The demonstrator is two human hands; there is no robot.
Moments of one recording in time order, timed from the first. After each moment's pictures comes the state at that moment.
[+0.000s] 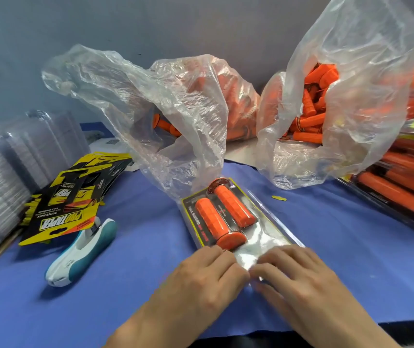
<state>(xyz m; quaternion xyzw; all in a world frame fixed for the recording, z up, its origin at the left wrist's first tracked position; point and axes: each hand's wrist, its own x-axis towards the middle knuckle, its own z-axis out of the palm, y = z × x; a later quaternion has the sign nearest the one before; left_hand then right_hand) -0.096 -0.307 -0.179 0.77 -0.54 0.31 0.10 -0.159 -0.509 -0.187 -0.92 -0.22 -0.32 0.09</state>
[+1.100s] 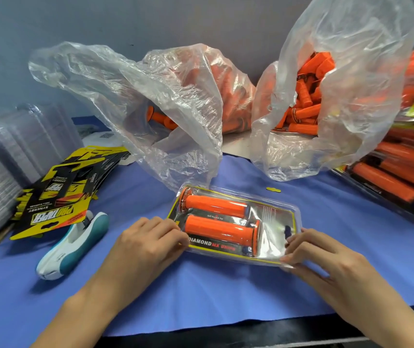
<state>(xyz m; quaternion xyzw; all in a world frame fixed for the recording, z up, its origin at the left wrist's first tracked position) -0.051 -0.251 -0.182 0.84 -0.45 0.29 0.08 -0.165 -0.562 -0.194 -0.91 -0.19 -0.27 0.26</state>
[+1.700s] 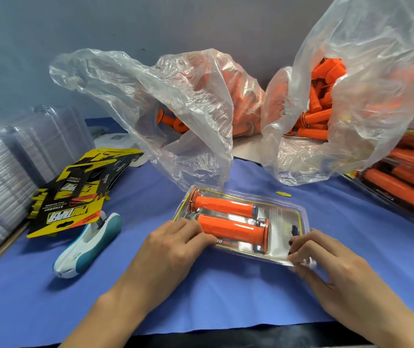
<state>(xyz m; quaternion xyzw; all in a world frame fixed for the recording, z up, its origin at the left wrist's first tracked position) -0.059 -0.265 -0.181 0.84 -0.46 0.27 0.09 -0.158 -0.553 -0.198 -0.92 -0.16 -0.27 0.22</state>
